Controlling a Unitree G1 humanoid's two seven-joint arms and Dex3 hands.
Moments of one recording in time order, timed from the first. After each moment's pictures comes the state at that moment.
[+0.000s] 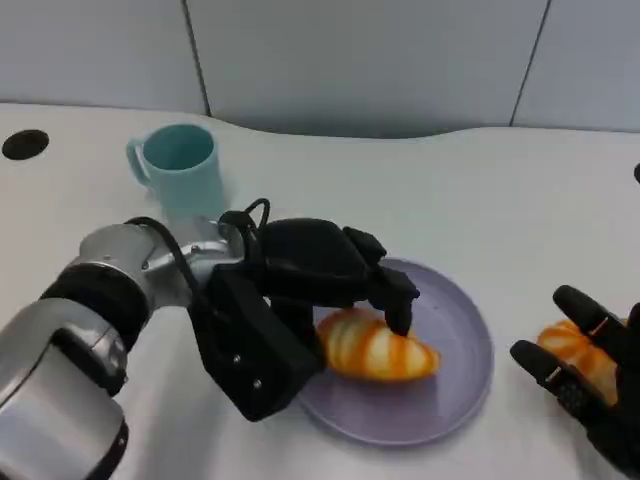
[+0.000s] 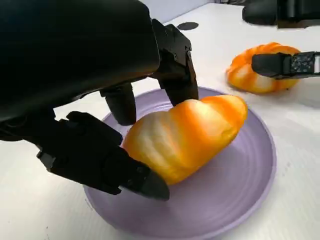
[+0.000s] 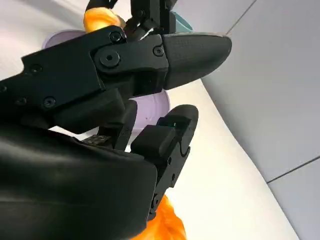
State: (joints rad) left arm -1.02 0.21 -0.70 1.16 0.77 -1.07 -0.12; right arm 0.13 0.03 -0.30 -0.21 0.70 0.61 0.05
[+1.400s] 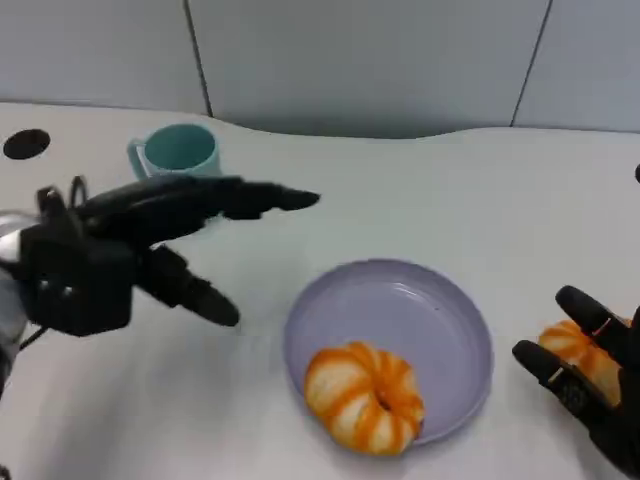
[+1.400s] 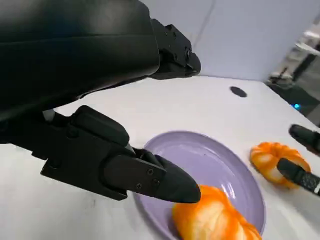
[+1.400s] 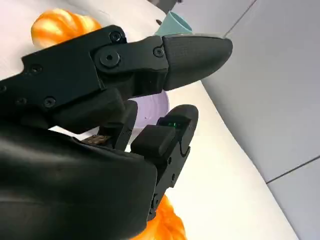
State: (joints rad) left arm -0.76 0.44 -0.29 1.00 0.07 -0.96 -0.71; right arm 0.13 0.03 -0.31 -0.20 0.70 0.61 0.07
